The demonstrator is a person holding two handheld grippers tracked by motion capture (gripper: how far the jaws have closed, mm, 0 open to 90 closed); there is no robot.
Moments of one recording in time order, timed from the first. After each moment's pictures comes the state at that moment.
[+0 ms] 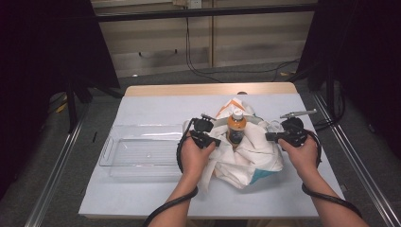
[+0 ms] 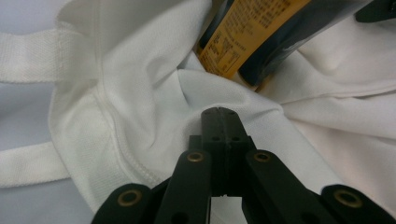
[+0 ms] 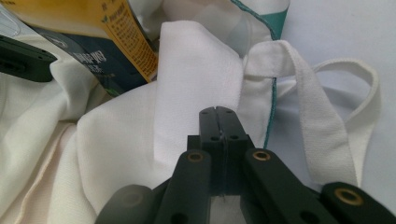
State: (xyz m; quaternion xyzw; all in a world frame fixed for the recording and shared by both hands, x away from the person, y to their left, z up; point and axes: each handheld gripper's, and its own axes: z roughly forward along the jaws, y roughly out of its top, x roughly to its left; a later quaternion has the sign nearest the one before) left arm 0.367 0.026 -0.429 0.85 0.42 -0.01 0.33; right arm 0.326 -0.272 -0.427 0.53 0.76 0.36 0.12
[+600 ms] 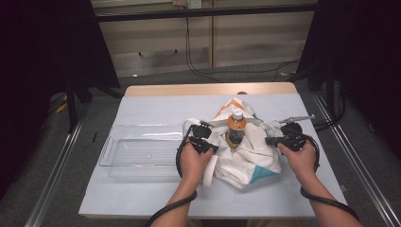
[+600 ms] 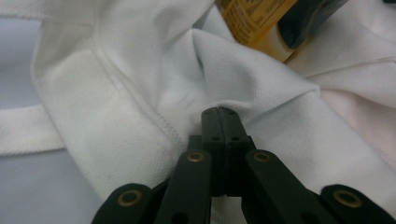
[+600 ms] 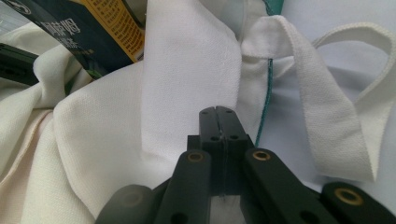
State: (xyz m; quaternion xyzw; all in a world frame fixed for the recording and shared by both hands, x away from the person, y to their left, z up) left arm 0.366 0.034 -0.455 0.85 0.42 -0.01 0.31; right arm 0.323 -0.274 -0.448 0.54 0.75 0.36 0.11
